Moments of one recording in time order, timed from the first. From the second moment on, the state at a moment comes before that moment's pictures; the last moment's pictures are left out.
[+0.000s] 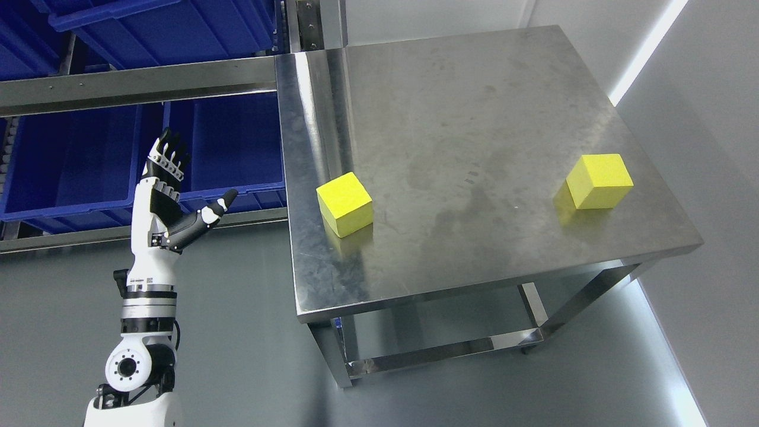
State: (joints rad) left arm -0.06 0.00 0.14 -1.66 0.12 -0.26 -0.14; right arm 0.00 0.00 -0.09 0.00 0.00 -0.10 0.02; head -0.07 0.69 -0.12
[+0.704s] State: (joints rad) left arm -0.14 0.05 0.12 -1.66 0.12 -0.24 -0.43; right arm 0.00 0.00 -0.09 0.00 0.00 -0.10 0.02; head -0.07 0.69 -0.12
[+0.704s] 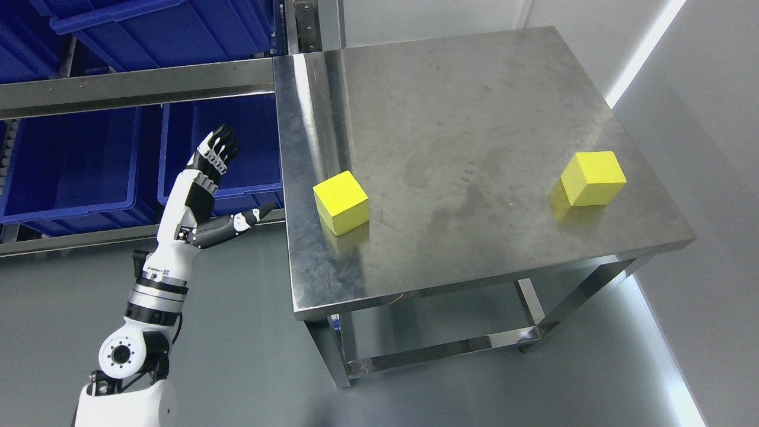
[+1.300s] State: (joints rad) left arm -0.29 0.15 -0.03 -1.63 -0.03 -0.08 -0.52; right arm 0.00 0.00 -0.09 0.00 0.00 -0.10 0.02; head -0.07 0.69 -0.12
